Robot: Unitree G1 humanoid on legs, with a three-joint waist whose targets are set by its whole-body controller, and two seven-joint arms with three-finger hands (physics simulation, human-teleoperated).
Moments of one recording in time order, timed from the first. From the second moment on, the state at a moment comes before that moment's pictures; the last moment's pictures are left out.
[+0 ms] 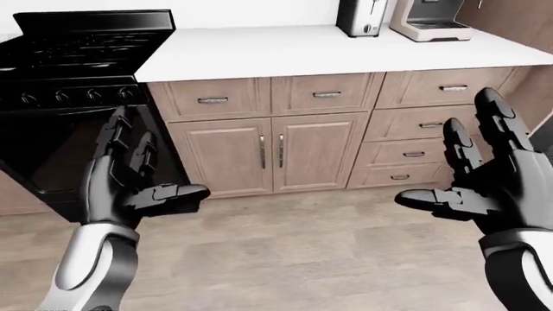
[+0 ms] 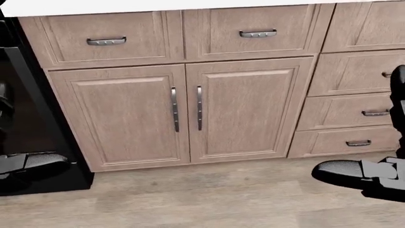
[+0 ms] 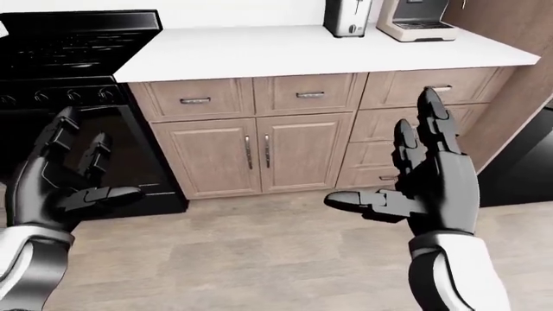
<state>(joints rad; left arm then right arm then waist) -0.16 0.22 0.40 -0.78 -0.57 0.85 0.19 -0.15 -0.25 -0.47 -1.01 0.58 0.99 -0.24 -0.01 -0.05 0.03</state>
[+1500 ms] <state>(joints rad) -0.16 0.21 0.39 -0.77 -0.54 0.83 0.17 -0.14 -0.21 -0.45 -1.01 0.51 0.99 -0.18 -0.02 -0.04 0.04</state>
